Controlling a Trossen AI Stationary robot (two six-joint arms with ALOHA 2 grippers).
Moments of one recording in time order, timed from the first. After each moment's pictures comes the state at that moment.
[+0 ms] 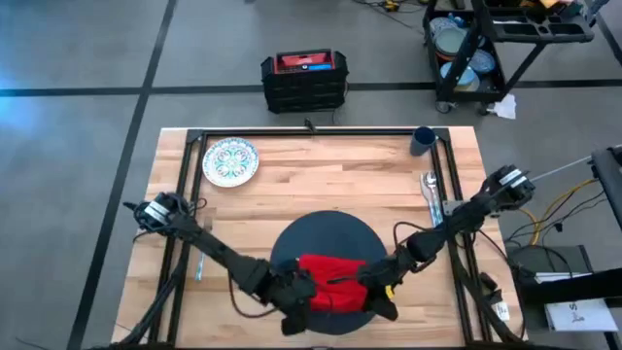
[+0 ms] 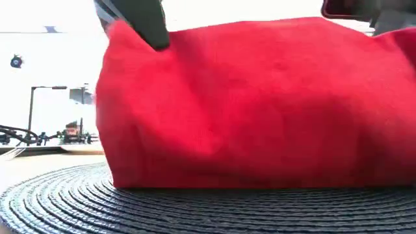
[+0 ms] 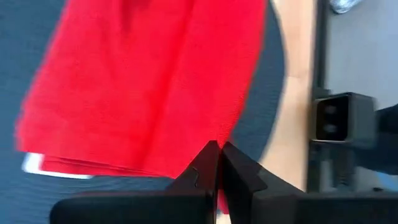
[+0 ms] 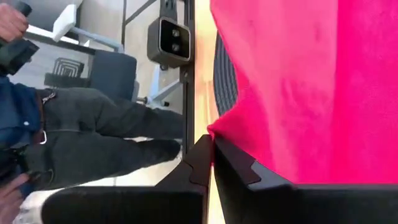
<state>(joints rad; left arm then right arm) -0.55 1.93 1.54 -0.67 -0.17 -0.67 0.51 1.58 0.78 0.16 -0.31 0.86</state>
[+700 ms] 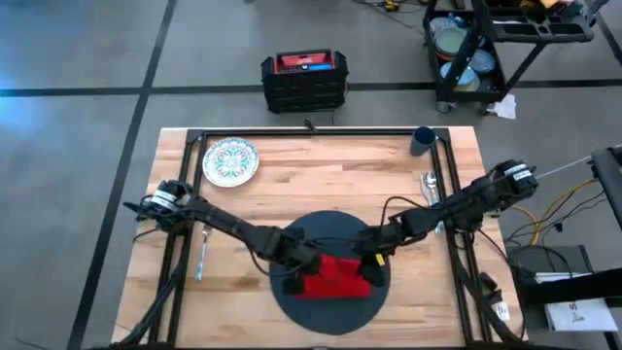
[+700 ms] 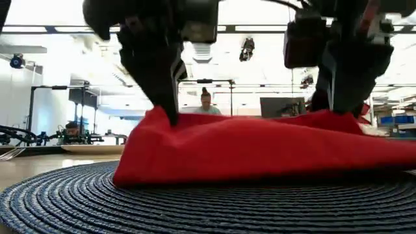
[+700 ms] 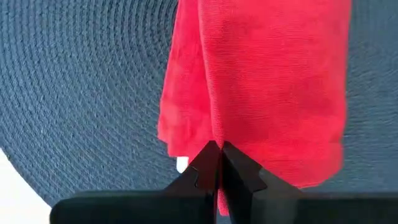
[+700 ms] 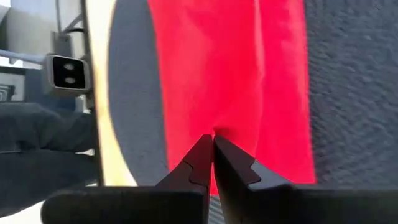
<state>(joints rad) -0.34 1.90 1.40 -0.70 -0.10 -0.34 0.28 1.52 0.73 -0.07 -0.32 0.73</state>
